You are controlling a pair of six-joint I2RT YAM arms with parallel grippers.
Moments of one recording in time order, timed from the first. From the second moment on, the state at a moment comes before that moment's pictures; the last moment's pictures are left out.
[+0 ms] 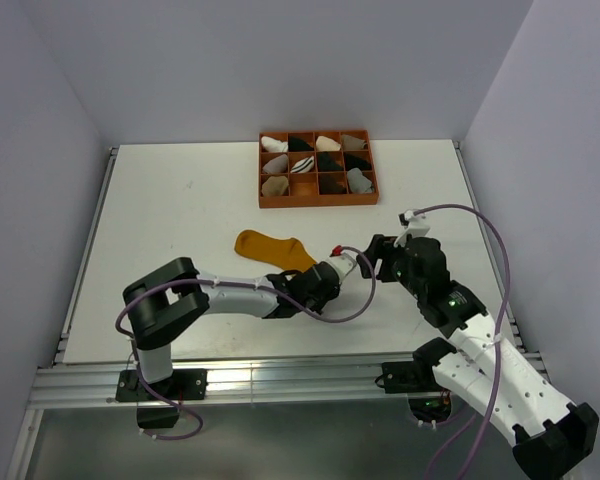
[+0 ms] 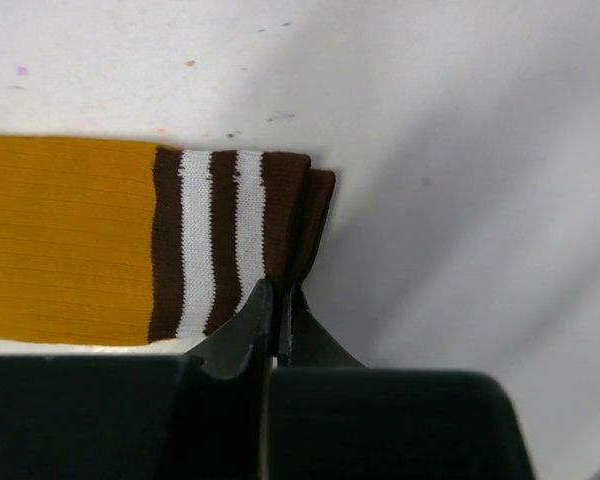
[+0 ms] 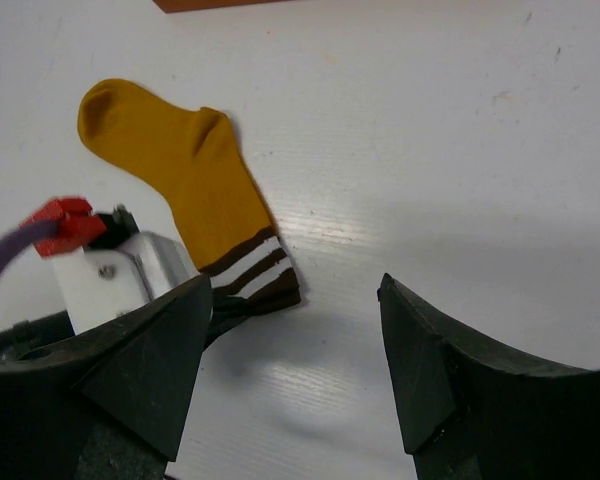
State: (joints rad) left arm -1.16 1.83 1.00 0.04 -0.29 -0.22; right arm 0.48 0.66 0.57 -0.37 0.09 0.43
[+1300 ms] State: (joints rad) left arm -0.74 1.88 0.76 0.51 0.54 -1.10; right arm 0.62 1.21 0.53 -0.10 -0.02 0.70
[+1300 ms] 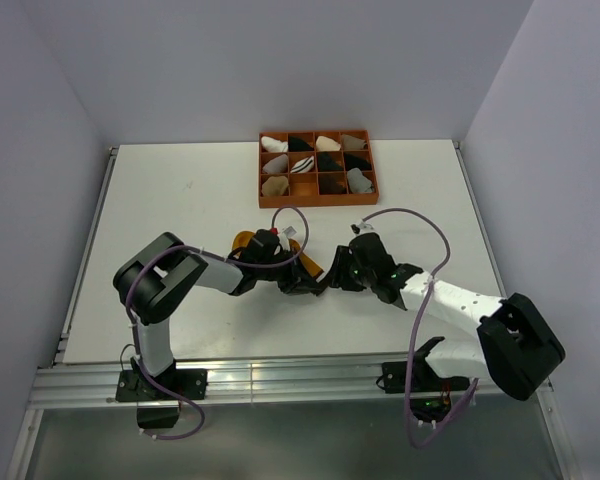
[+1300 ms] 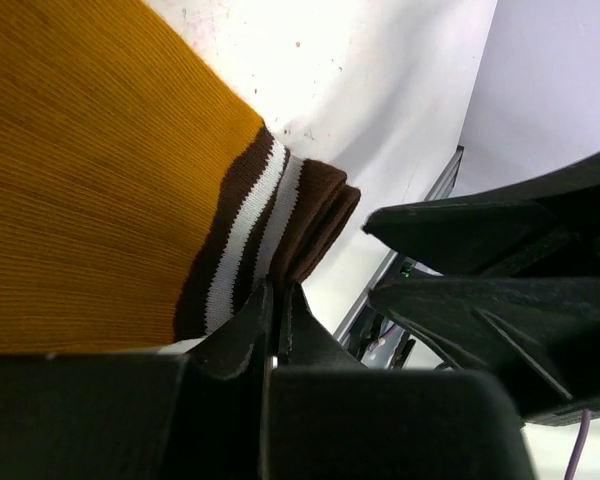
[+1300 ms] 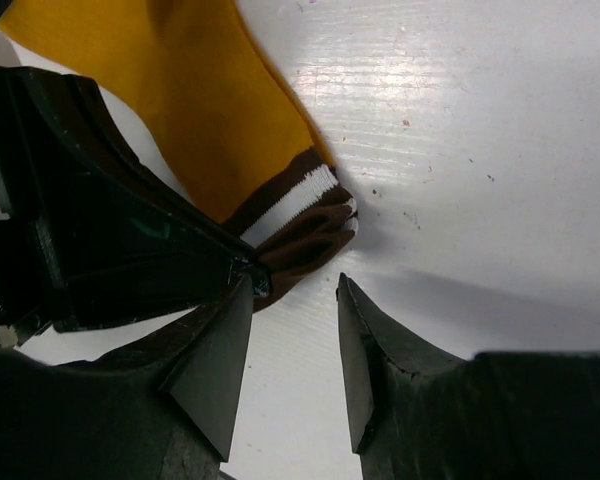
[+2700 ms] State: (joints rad) left arm -0.89 1.58 0.78 0.13 0.07 -0.84; right arm 0.63 1.60 0.73 0.02 -0.07 0.75
